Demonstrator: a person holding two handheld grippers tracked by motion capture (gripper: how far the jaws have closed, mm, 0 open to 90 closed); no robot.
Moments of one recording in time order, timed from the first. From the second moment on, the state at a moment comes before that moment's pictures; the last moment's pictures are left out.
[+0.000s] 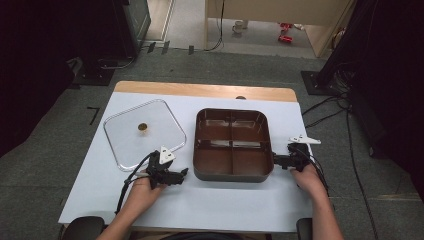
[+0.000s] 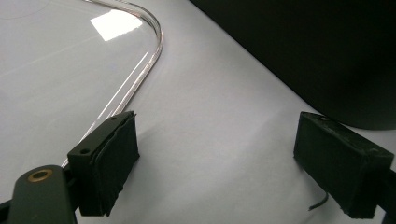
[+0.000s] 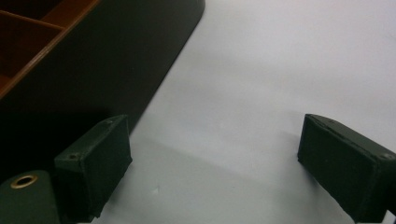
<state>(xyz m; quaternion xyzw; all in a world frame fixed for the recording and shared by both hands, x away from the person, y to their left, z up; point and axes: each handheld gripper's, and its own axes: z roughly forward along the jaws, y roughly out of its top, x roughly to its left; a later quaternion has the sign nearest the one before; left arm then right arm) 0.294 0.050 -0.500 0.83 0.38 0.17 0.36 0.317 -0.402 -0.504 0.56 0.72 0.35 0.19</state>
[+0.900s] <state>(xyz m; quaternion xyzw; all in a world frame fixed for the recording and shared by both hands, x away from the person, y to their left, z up) 0.298 0.049 -0.496 0.84 0.38 0.15 0.35 0.317 -0.402 -0.503 0.56 0.72 0.35 0.19</state>
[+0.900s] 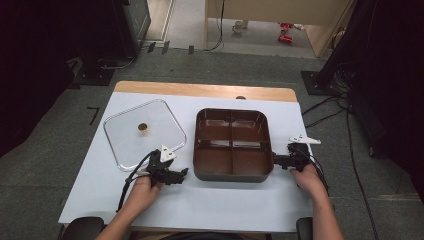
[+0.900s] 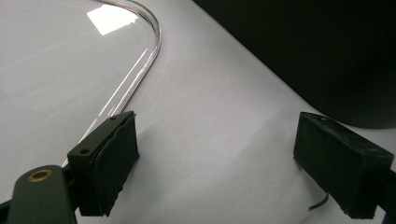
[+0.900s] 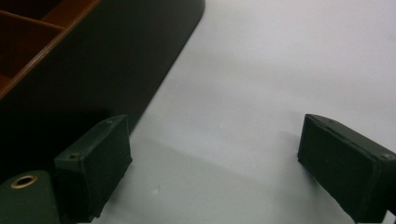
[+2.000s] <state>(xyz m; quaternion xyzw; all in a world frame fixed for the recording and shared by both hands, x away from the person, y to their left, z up) 0.313 0.074 -0.453 0.86 0.36 0.13 0.34 0.317 -0.402 -0.503 0.56 0.72 0.35 0.19</state>
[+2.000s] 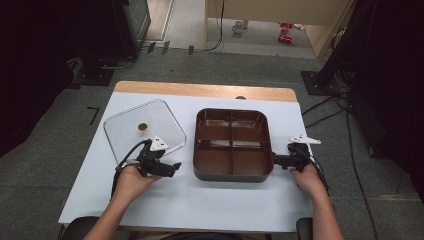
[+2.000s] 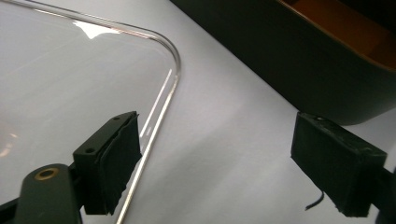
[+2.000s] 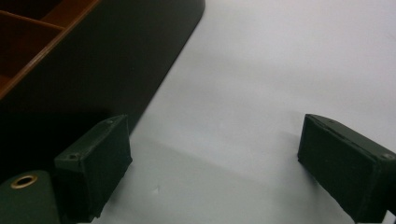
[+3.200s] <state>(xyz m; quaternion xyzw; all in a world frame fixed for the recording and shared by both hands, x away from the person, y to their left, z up) 0.386 0.137 -0.440 0.80 0.45 0.15 0.36 0.317 -0.402 -0.504 0.56 0.72 0.36 0.19</state>
